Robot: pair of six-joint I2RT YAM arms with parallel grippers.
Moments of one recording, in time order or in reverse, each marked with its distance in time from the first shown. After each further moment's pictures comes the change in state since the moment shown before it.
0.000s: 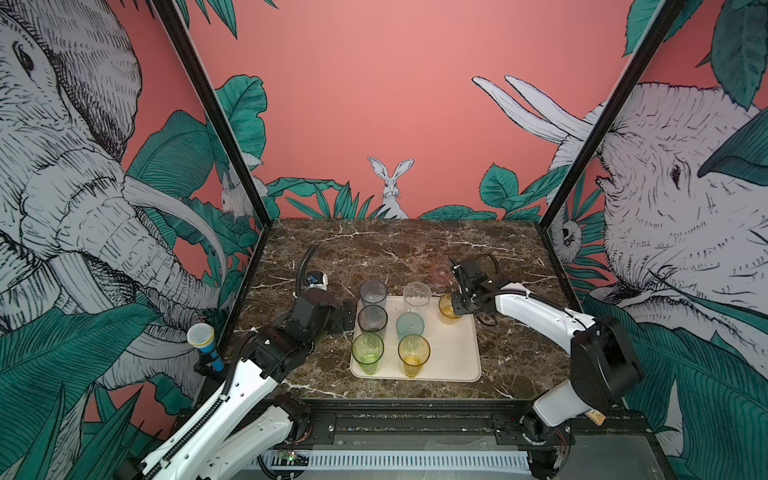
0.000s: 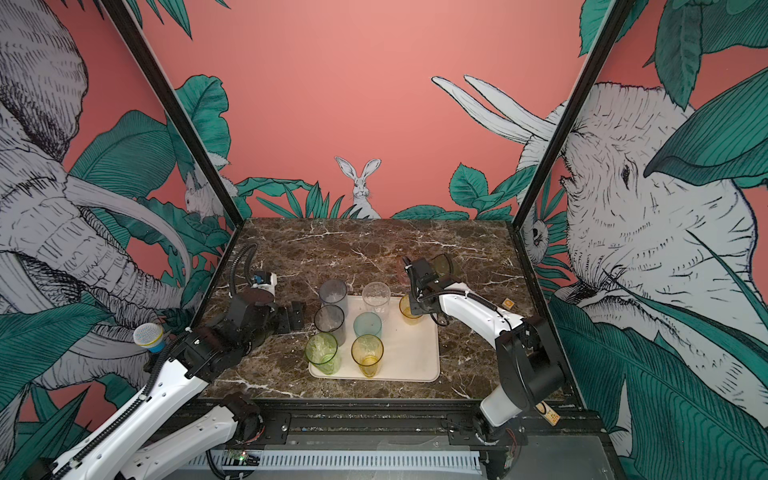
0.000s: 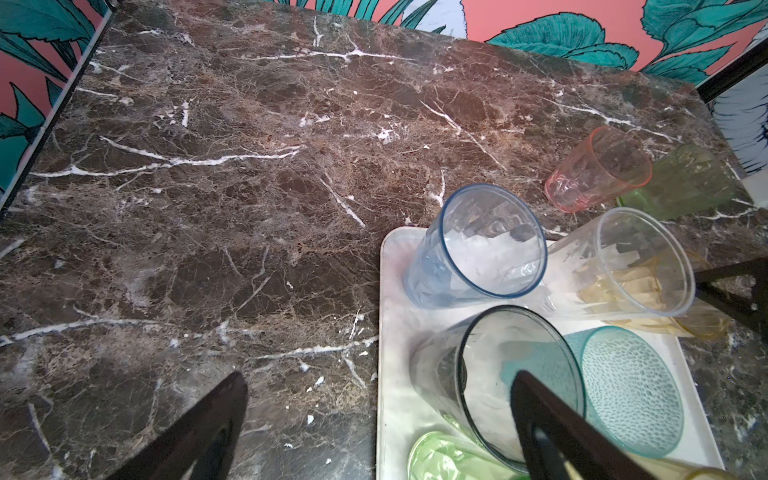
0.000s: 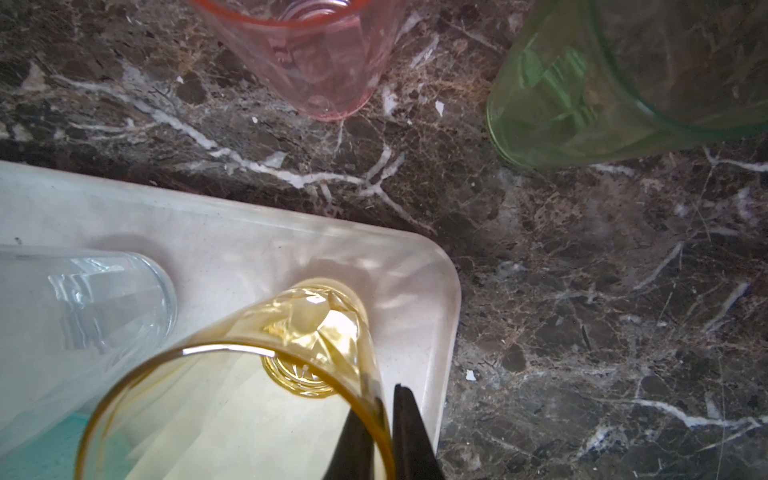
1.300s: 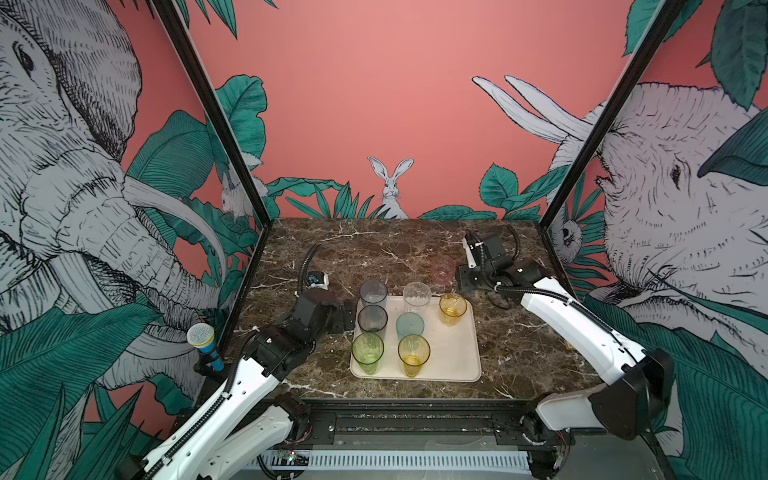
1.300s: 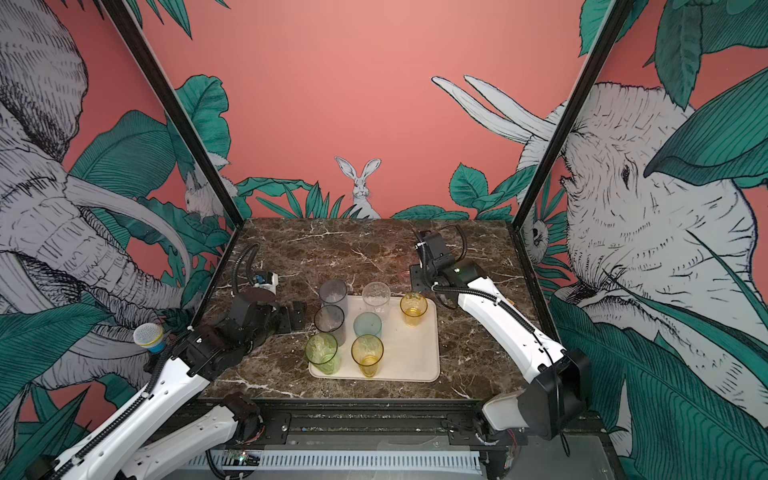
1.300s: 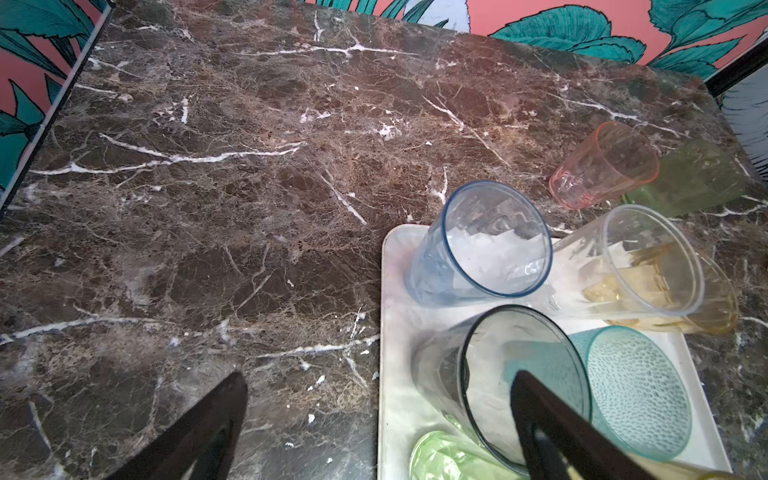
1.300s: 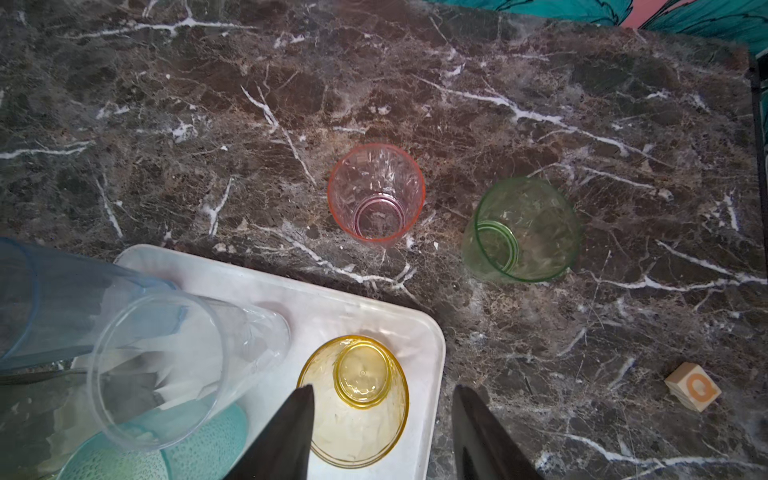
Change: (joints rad) left arm 0.000 0.010 -0.002 0.001 -0.001 0.000; right arm 0.000 -0.153 0.260 -0.109 -0.016 -0.063
